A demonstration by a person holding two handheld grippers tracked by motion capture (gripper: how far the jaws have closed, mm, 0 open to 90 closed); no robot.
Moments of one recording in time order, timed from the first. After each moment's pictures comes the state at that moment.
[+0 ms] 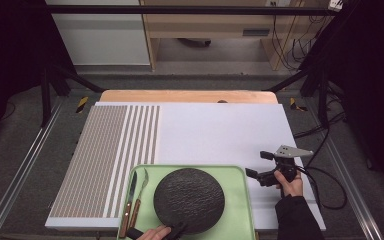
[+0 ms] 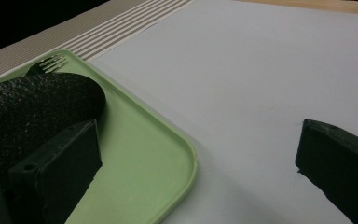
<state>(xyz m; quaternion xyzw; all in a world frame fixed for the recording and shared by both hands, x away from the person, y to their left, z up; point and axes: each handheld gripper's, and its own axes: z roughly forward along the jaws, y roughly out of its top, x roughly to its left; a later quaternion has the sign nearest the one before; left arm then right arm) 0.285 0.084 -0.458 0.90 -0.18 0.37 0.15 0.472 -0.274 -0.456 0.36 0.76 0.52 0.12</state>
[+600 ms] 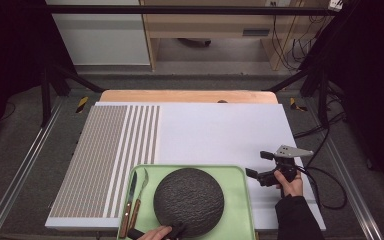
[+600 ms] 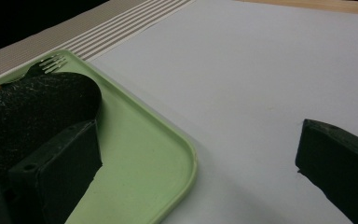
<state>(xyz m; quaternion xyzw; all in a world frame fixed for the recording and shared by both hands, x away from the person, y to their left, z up) 0.290 0.084 -0.467 0.92 -0.17 0.33 0.15 0.472 -0.274 -0.456 0.36 0.76 0.52 0.12</state>
